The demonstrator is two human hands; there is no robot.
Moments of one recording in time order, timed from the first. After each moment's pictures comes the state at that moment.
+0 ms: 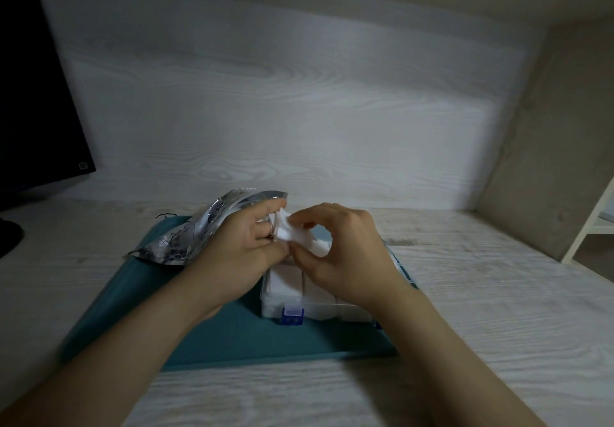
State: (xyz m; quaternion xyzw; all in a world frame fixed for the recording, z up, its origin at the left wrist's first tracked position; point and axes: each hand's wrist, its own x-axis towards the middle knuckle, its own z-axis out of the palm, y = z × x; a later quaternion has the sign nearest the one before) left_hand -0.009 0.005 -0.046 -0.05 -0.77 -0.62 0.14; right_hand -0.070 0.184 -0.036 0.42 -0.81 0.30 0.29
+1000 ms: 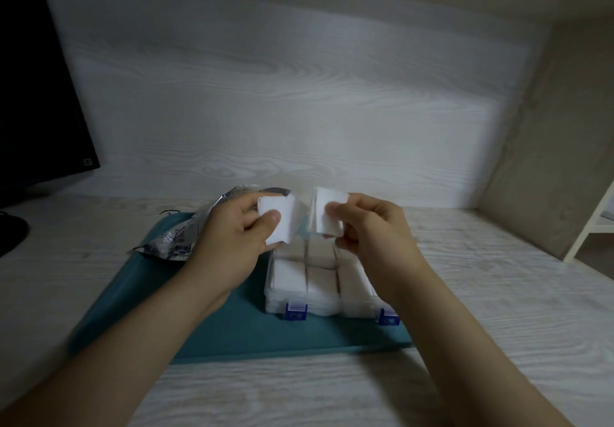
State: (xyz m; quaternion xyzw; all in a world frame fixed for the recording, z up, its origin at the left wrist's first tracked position) left_hand -0.014 0.006 -0.046 -0.03 -0.69 -0.70 0.20; right_hand -0.065 0.196 -0.022 0.17 -0.67 0.72 -0.02
